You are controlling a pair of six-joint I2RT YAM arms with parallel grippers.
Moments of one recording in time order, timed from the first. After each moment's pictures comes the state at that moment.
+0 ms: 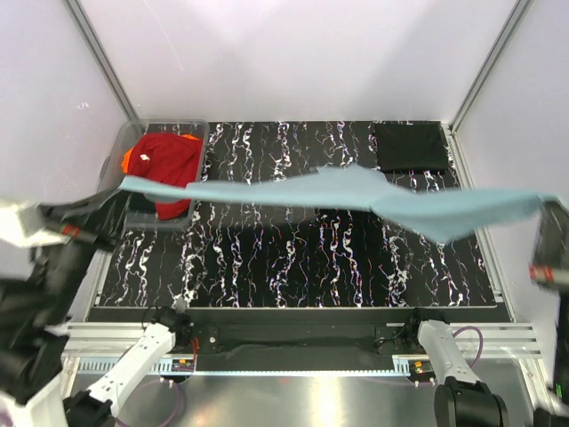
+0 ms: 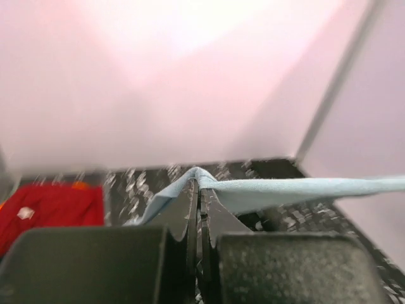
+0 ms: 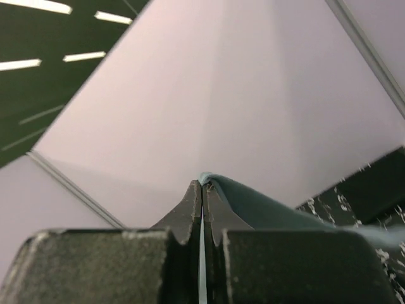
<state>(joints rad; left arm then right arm) -0.37 0.61 1.57 -0.71 -0.03 -0.19 -0.17 0.82 2.23 -1.10 0.04 0.80</state>
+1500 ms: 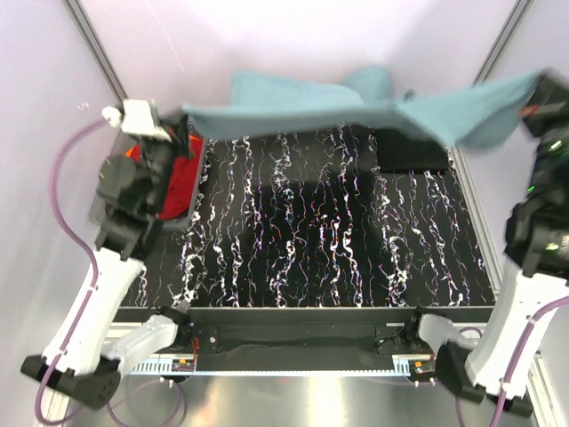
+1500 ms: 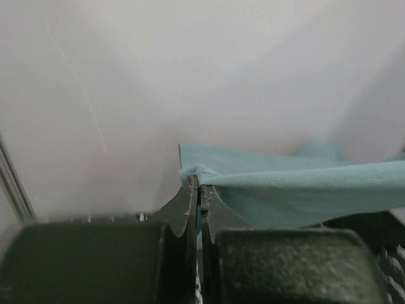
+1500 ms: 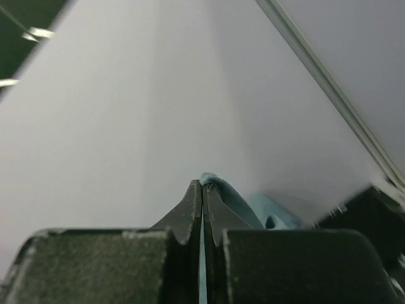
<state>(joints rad) -0.37 0.99 1.30 0.03 -0.18 -0.02 -0.27 1.11 1.95 -0.48 0.11 0.77</state>
